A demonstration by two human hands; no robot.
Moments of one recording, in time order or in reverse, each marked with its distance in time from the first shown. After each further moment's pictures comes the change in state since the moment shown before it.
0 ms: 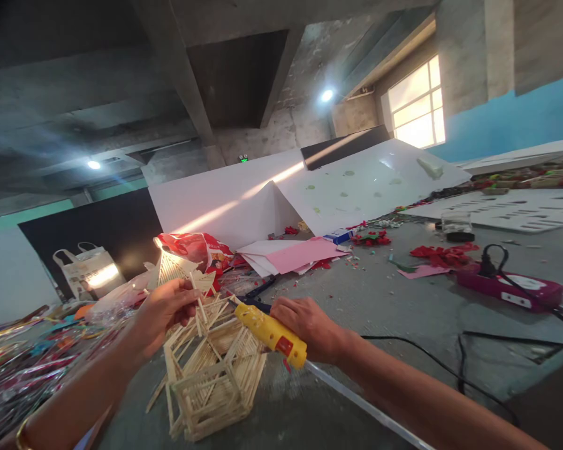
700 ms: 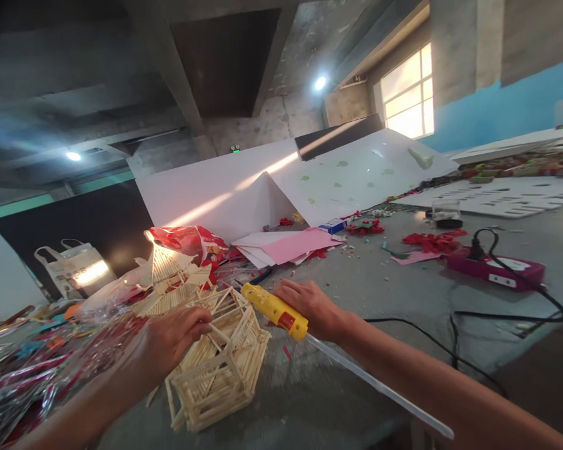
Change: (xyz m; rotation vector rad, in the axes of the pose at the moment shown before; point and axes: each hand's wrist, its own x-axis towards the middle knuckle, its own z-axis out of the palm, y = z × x) left_hand -0.022 -0.026 -0.011 0.721 -0.267 0.529; right_hand -0.005 0.023 0.013 -0.072 0.040 0.030
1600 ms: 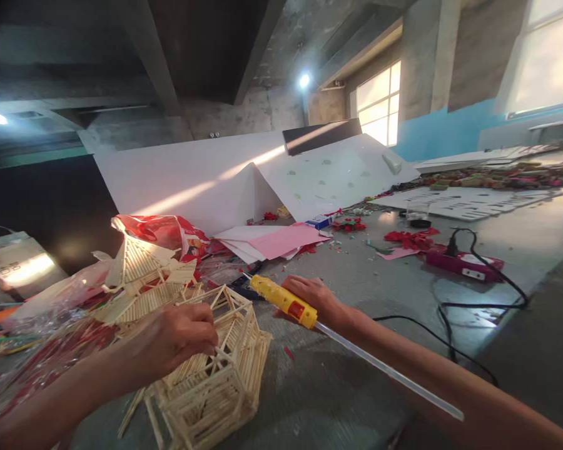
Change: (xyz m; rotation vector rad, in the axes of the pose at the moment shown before) left_hand 0.031 -0.034 -0.010 0.263 -0.469 0.394; right_hand 0.001 0.005 0.010 -0.114 -0.038 0.143
